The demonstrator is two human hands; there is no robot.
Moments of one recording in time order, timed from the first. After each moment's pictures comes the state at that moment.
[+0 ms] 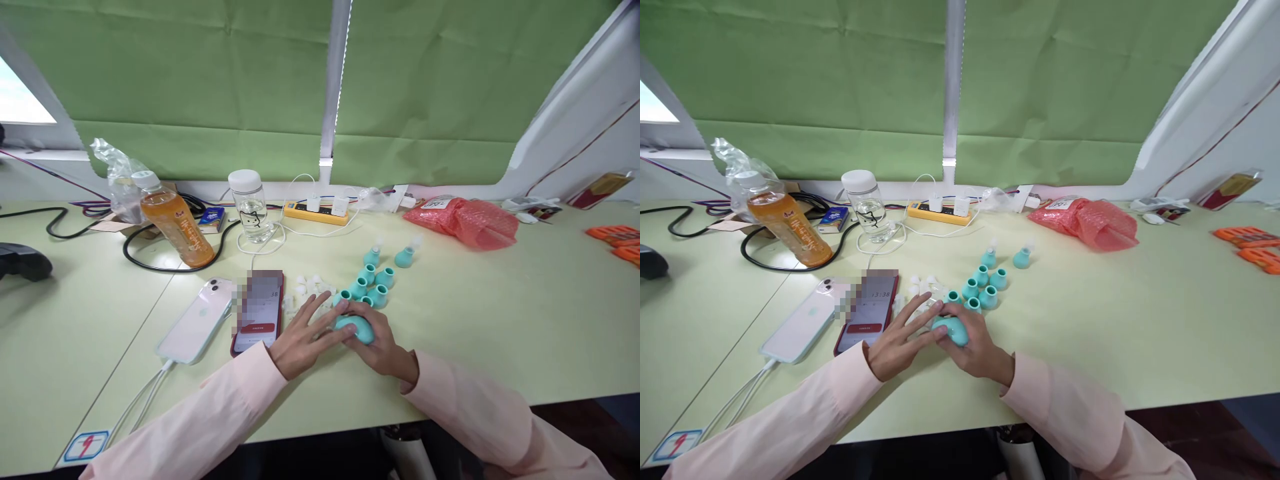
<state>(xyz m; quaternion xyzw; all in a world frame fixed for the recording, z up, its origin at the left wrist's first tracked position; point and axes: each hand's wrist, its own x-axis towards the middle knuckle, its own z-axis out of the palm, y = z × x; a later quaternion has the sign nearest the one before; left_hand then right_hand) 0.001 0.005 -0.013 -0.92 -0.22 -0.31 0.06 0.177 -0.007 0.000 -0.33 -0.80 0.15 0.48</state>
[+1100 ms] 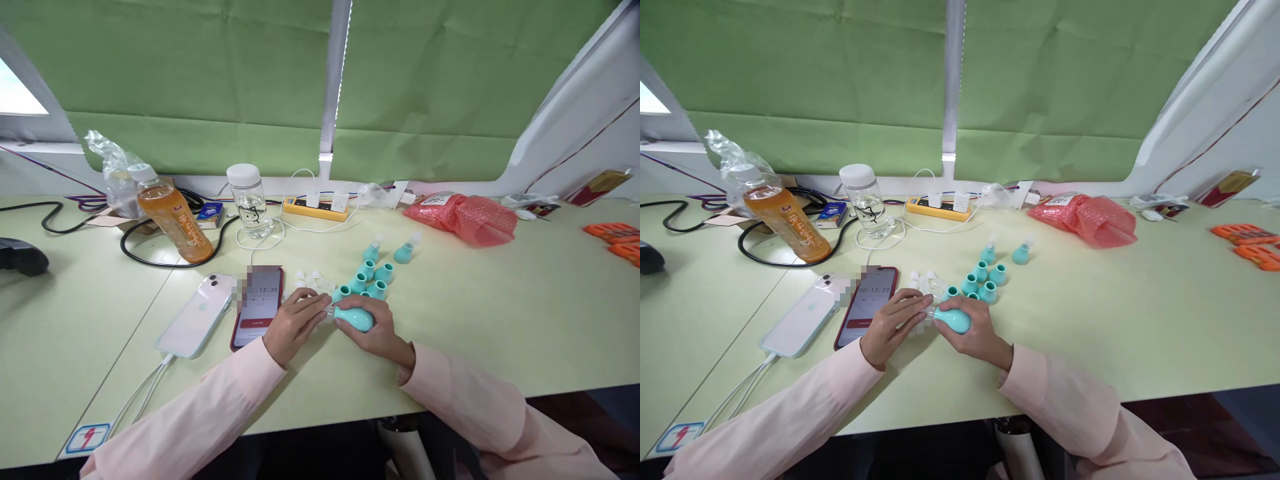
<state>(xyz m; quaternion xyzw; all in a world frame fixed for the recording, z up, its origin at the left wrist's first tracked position) -0.002 0.016 -0.003 -0.85 -0.26 -0.44 -0.14 0.174 0.000 -0.002 -0.35 -0.76 0.14 0.53</state>
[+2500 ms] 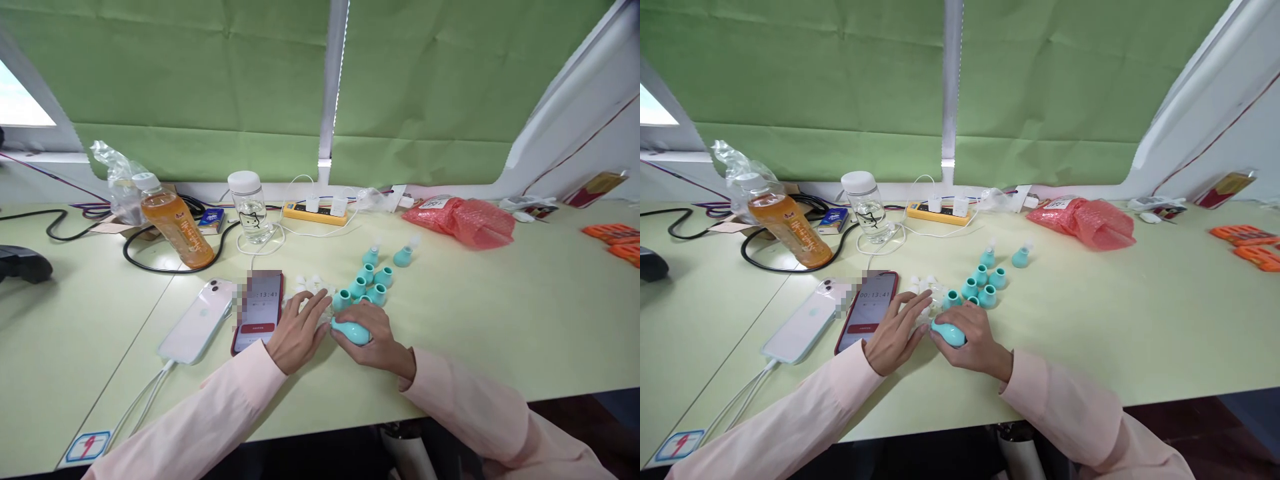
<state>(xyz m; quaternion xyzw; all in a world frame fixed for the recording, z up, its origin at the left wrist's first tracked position) 0.003 0.009 -0.003 -0.88 -0.32 -0.33 0.08 0.173 -0.004 -0.003 -0.34 -0.81 0.02 0.47</state>
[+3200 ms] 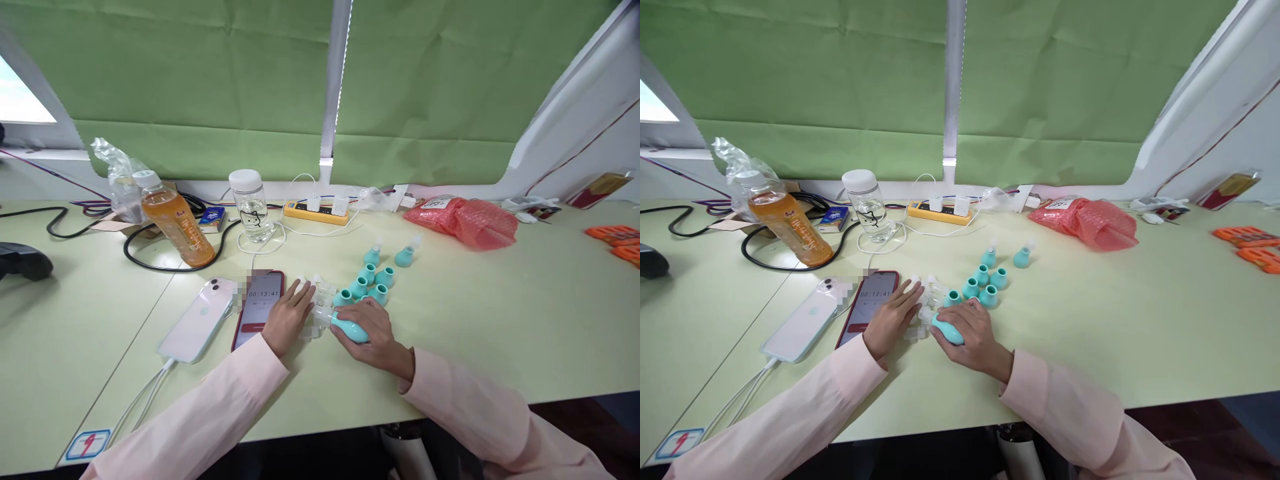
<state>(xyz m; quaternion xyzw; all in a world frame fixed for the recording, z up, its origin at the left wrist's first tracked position) -0.010 0.035 -0.024 -0.86 -0.38 -0.33 0.03 0.174 -0.001 -0.010 -0.34 -0.82 -0.03 0.46</state>
